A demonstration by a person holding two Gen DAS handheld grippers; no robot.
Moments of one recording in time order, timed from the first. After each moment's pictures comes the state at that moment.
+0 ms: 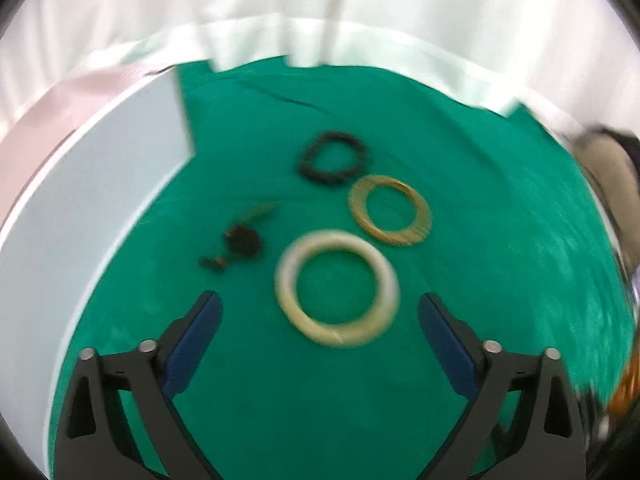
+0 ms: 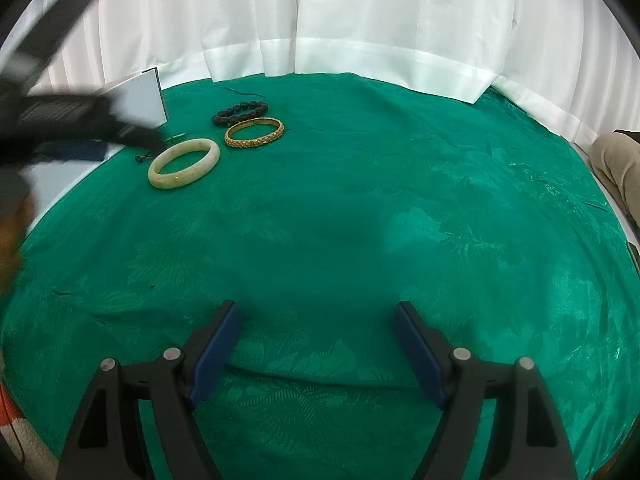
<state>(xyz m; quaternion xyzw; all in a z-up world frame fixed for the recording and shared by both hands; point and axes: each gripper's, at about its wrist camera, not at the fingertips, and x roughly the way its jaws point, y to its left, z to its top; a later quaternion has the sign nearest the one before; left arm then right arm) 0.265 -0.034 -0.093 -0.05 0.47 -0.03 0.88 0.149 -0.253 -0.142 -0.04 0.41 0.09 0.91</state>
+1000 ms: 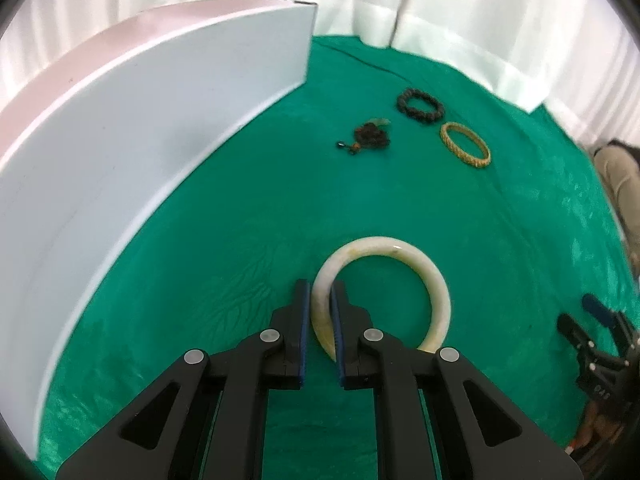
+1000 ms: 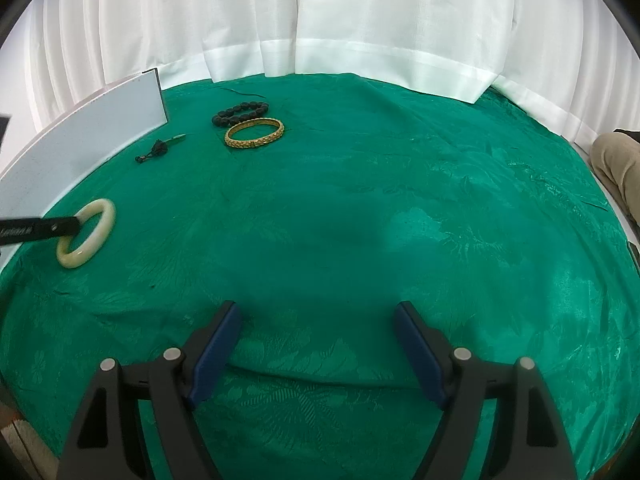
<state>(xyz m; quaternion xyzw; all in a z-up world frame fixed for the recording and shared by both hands) 0.153 0.048 -0.121 -0.08 0.47 -0.01 0.88 0.149 -0.254 -0.142 -0.04 0.41 0.09 0.91</state>
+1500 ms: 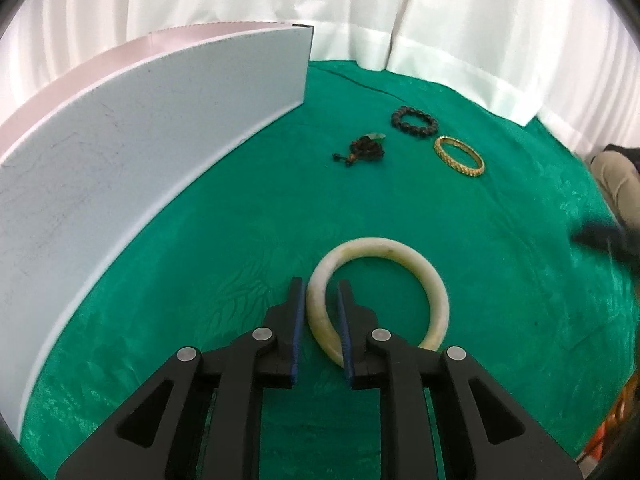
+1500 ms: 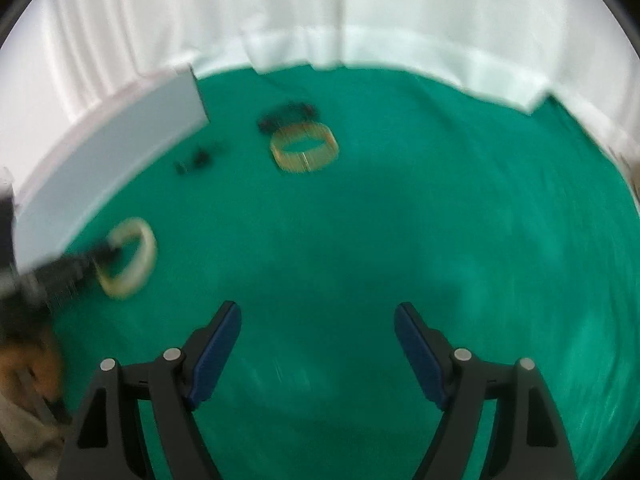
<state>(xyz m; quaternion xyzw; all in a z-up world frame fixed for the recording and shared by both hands) 0.141 0.047 -0.124 -0.07 0.42 0.00 0.91 0.217 -0.217 -0.083 -0.05 0.44 0.21 0.87</state>
